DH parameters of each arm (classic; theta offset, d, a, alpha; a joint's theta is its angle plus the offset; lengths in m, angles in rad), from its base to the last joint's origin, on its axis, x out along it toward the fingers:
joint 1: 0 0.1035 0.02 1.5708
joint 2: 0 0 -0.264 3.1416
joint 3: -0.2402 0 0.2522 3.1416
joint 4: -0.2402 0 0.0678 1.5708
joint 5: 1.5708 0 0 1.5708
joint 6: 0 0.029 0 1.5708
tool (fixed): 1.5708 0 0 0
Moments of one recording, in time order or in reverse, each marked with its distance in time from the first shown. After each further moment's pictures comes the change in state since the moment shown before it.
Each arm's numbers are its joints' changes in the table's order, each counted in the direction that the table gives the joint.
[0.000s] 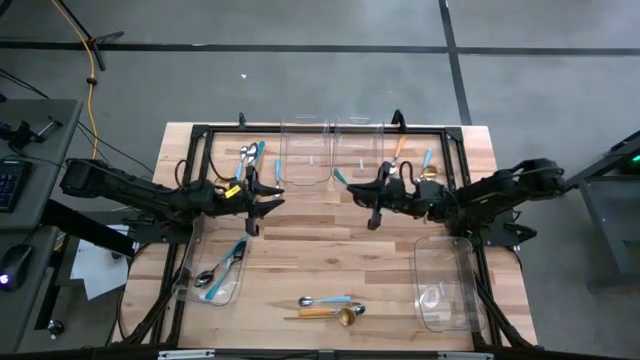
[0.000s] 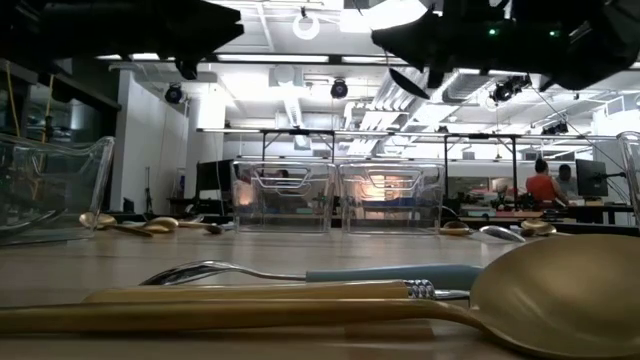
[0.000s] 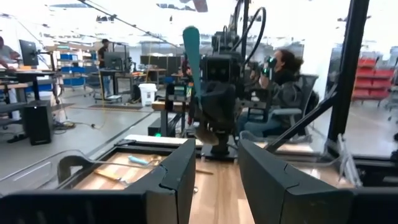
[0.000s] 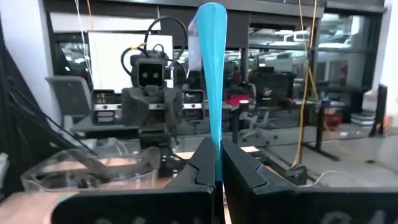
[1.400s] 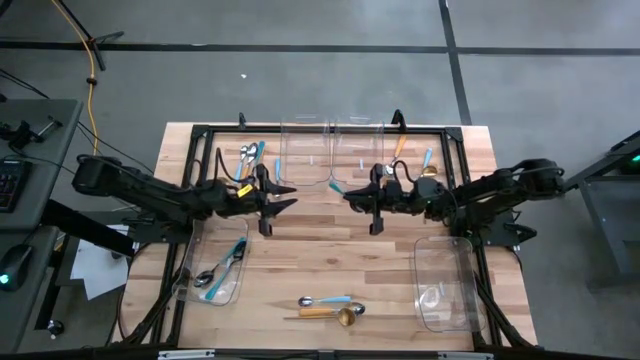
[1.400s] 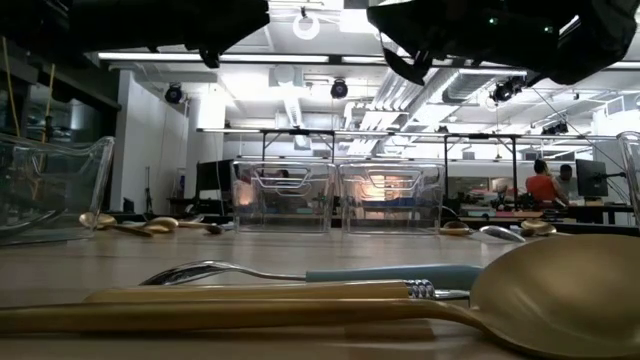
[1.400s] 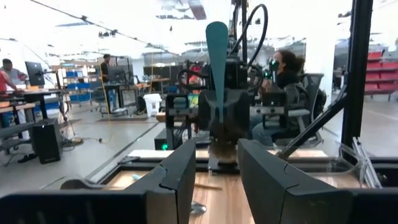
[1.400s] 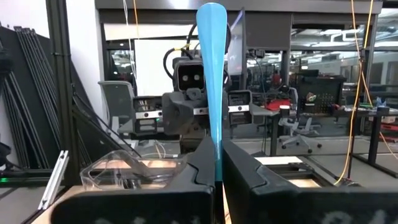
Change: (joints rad) left arm 0.001 -0.179 -0.106 0.115 -0.003 0.079; right arm -0.011 -0.006 -0.047 -0.031 -0.191 0.043
